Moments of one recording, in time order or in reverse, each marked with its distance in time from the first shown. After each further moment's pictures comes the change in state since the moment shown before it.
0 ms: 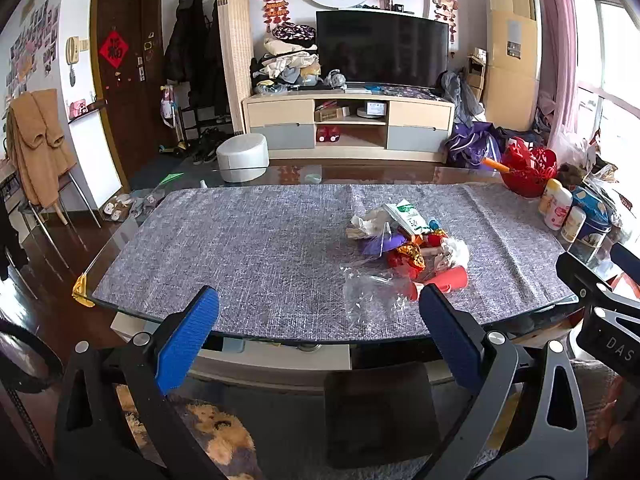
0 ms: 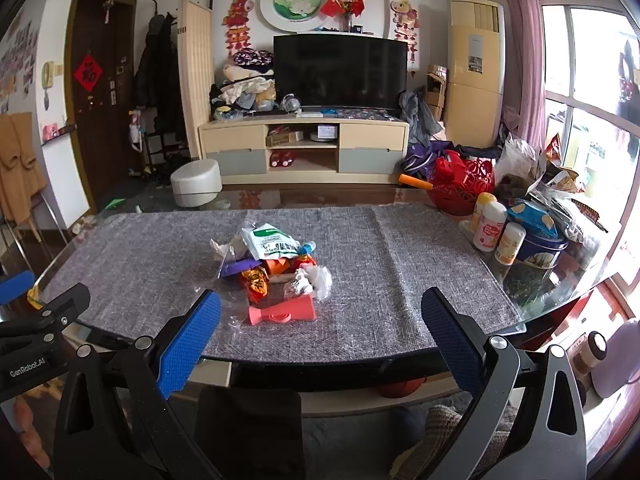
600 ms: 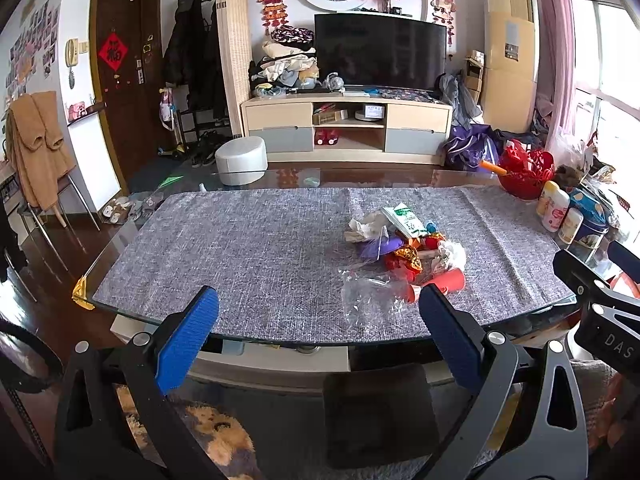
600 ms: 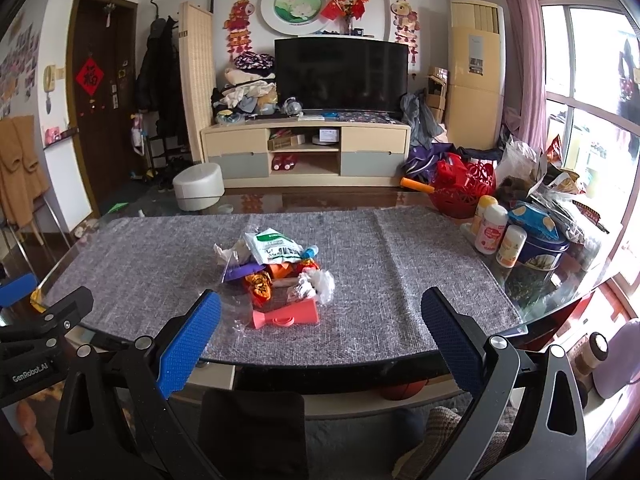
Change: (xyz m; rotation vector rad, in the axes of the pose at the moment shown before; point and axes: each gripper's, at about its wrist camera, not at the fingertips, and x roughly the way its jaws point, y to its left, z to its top) left arm -0.006 -0.001 0.003 0.003 -0.009 -0.004; right arm -0.003 0.001 0.003 0.004 -0.012 0.006
